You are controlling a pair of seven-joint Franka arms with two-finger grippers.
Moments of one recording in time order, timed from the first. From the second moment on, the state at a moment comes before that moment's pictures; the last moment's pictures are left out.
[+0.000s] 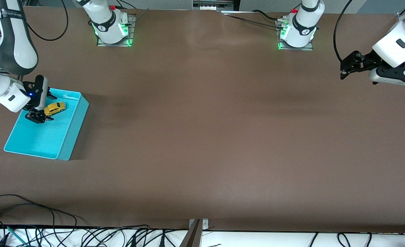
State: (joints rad) left arm -0.02 -0.02 -0.09 -1.57 0.02 1.52 0.06; right arm -0.33 0.11 0.16 -2.08 0.10 2.15 -1.75
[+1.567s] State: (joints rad) left arm -0.02 -0.02 -0.09 -1.57 0.02 1.52 0.06; right arm -0.07 -0.16 0.10 -1.90 0.11 1.76 -0.27
